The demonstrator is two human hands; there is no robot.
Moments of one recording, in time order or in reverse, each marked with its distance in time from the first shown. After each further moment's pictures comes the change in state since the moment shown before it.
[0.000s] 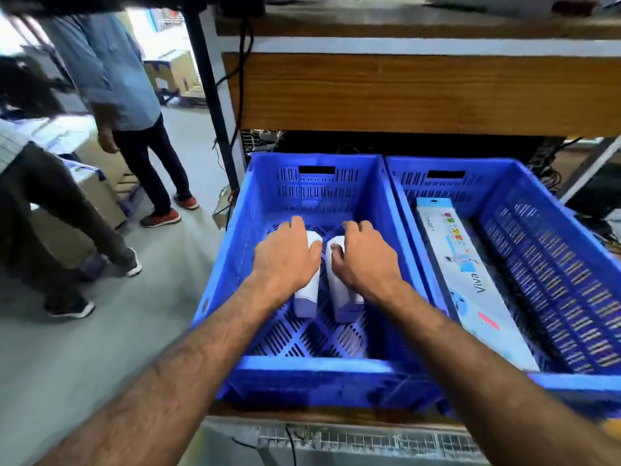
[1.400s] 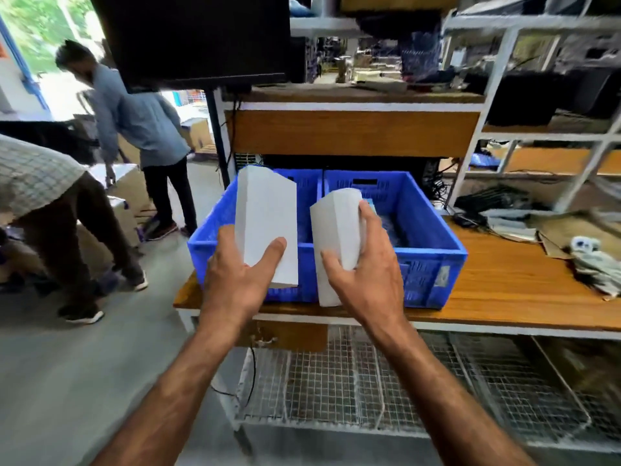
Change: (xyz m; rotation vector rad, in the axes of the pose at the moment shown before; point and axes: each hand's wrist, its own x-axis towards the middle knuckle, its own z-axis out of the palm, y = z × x) left_hand -0.378 0.110 -0.078 -0.804 0.488 -0.098; right_hand -0.373 0.096 -0.122 0.596 0.541 -0.099
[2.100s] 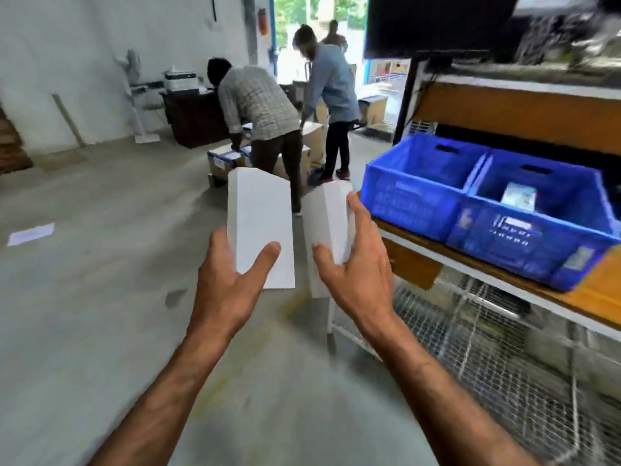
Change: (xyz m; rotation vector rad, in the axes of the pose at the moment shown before) left_hand -0.368 0.017 -0.231 0.093 0.512 -0.264; right_hand -0.285 -0.137 -0.071 0.372 -0.434 -0.344
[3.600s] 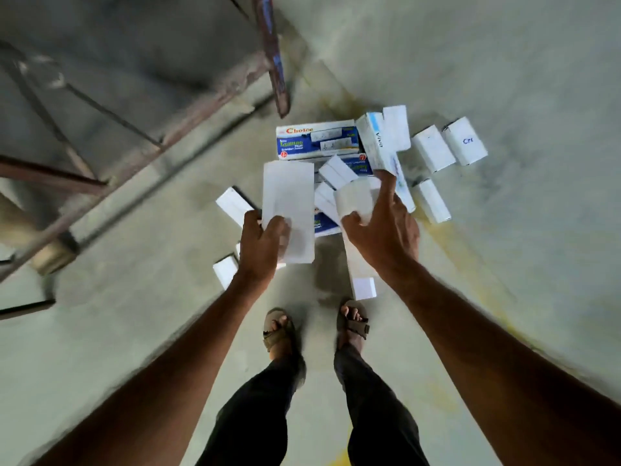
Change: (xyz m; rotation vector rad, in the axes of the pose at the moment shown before) left_hand -0.513 -0.587 -0.516 -0.345 1.561 -1.166; right_hand -0.750 -0.256 0.633 0.064 -1.652 -0.850
